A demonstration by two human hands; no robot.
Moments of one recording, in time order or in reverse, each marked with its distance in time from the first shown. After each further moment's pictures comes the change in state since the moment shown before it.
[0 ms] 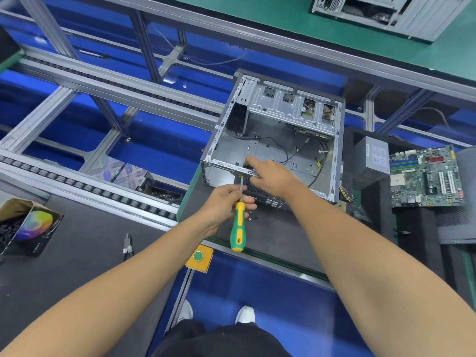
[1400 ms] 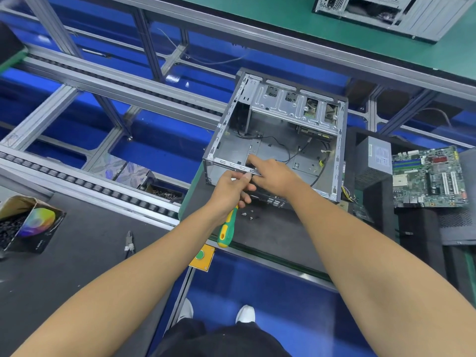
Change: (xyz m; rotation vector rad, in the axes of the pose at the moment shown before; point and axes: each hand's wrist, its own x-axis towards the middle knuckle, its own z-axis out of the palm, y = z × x) left_hand 0.028 0.003 0.010 0.025 0.154 0.101; right_hand 0.001 0.001 0.001 0.027 -0.009 -0.001
